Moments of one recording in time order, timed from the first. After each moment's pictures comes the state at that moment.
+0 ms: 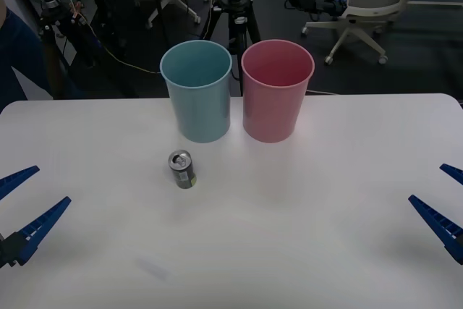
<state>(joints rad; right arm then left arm) 0.35 -0.40 -0.52 -1.66 0.96 -1.22 0.00 0.35 0.40 0.52 -1.66 -0.96 -1.22 0.00</state>
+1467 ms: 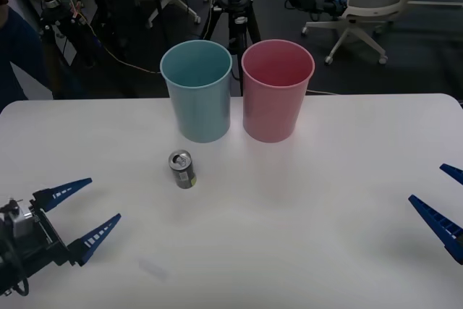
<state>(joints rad) 0.35 -0.40 -0.52 -1.66 0.96 -1.22 0.00 0.16 0.44 0.29 -1.32 -1.02 -1.20 -0.37</state>
